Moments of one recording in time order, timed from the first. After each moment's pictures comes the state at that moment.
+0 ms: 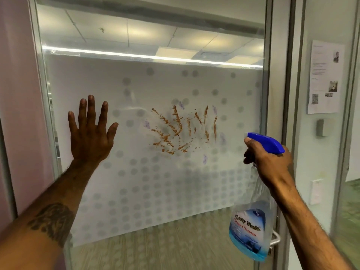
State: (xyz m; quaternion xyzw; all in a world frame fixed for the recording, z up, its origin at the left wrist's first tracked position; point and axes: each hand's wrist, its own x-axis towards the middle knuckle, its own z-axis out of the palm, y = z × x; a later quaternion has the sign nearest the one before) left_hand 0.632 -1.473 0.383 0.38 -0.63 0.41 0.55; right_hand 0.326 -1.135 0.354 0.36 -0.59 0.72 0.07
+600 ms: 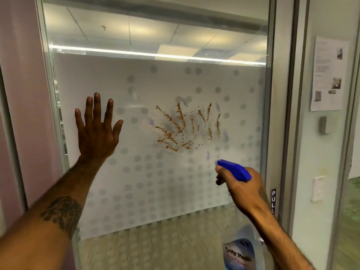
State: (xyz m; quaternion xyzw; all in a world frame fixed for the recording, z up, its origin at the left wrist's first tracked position) left_hand 0.631 -1.466 0.383 0.39 -0.64 0.39 0.54; right_hand 0.375 -1.147 0.302 0.44 -0.63 0.64 0.01
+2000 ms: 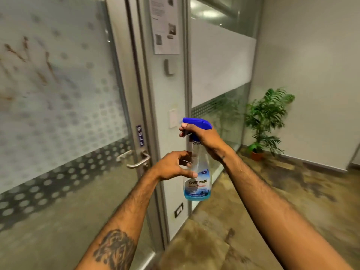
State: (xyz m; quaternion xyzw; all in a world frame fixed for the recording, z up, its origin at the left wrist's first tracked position) left_hand 0.284 -1.018 0.174 -0.03 -0.89 -0.46 0.00; right_hand 0.209 -0.870 0.233 0.33 -0.64 0.69 -0.09
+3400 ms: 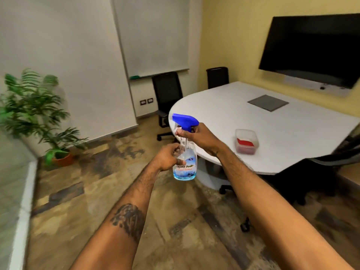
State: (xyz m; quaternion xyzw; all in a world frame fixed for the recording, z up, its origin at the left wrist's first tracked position) left_hand -0.048 -0.361 0.065 -0.44 -0.79 -0.37 -0.23; right_hand 0.066 -0.248 0.128 -0.17 -0.78 0.57 0.21
